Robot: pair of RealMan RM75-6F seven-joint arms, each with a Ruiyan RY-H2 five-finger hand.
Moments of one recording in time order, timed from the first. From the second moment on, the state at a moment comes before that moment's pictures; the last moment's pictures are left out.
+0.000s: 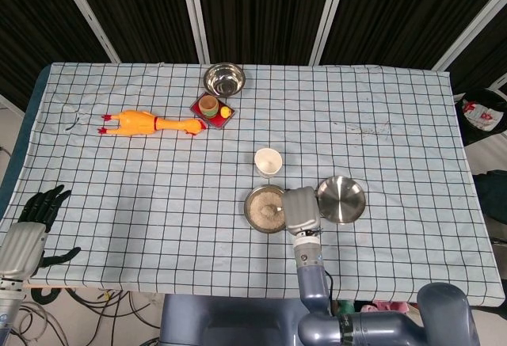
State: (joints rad) left arm -0.12 -1.16 0.01 -1.61 1.58 1.47 -0.08; right arm 0.76 -1.92 0.29 -1.67 -0.72 1.51 -1.55
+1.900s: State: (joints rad) left arm -0.12 -1.16 -0.01 -1.64 1.50 1.42 -0.04; right arm 1.05 -1.82 0.50 -1.41 -0.43 1.41 -1.53
